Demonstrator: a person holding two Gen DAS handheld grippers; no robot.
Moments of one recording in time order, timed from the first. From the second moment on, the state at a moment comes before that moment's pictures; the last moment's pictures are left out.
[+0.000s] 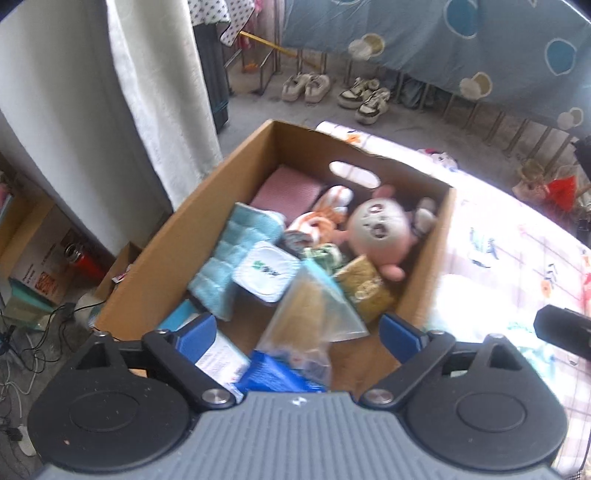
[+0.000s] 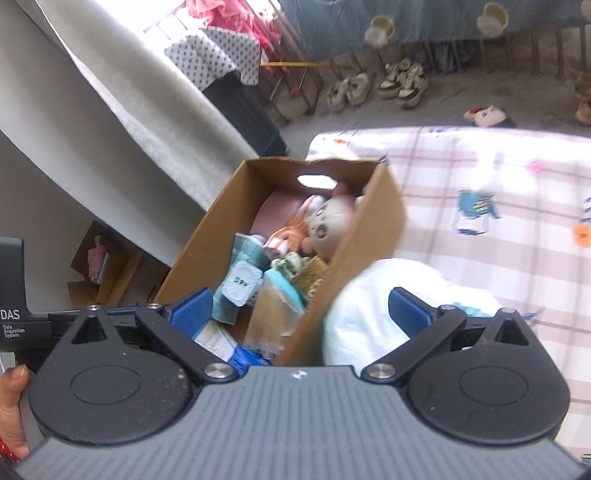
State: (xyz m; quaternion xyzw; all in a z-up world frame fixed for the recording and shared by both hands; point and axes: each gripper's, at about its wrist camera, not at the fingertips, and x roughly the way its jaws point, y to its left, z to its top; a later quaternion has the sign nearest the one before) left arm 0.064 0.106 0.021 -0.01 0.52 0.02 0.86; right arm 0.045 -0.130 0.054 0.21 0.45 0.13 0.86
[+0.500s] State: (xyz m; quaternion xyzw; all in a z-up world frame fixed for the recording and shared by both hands) left arm 0.028 0.089 0.030 0.05 0.50 -0.04 0.87; right arm -0.019 -0.142 0.065 0.22 0.42 0.06 0.88
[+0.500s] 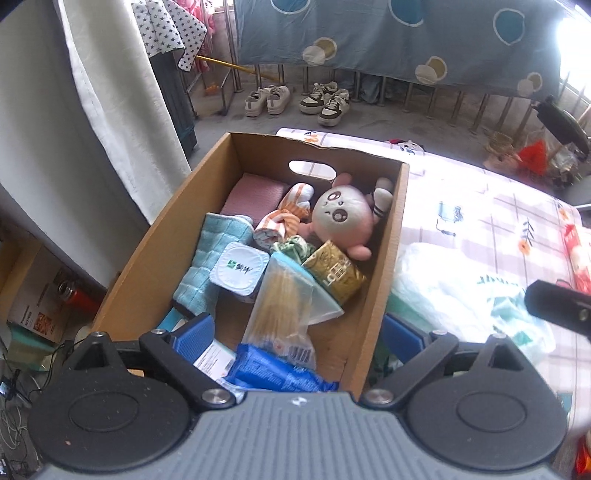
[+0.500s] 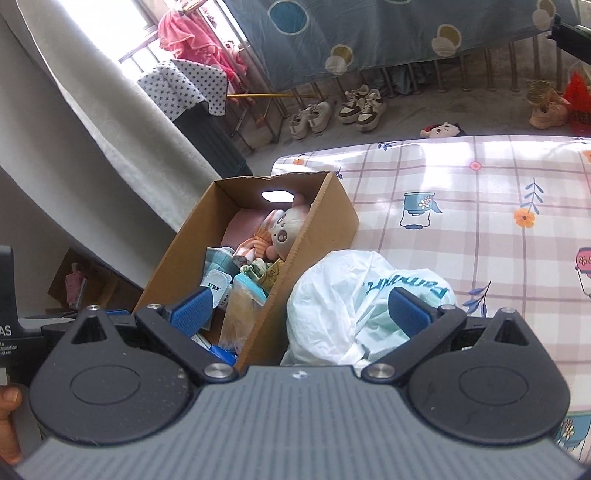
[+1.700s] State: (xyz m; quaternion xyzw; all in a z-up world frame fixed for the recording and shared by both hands) left arm -0.003 0.125 0.016 0.15 0.58 -0.13 0.79; right arm -0.104 -0.053 0.039 0.26 0.51 -0.13 0.81
